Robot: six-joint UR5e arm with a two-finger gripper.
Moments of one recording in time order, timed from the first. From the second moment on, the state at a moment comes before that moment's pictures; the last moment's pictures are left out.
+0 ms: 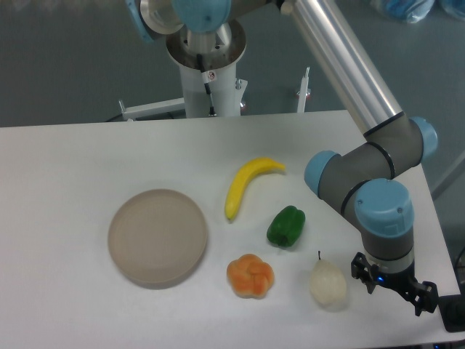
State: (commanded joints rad) arm 2.37 -2.39 -1.07 -0.85 1.71 1.21
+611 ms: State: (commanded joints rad) arm 2.38 -2.25 -1.21 -0.87 1.71 1.20
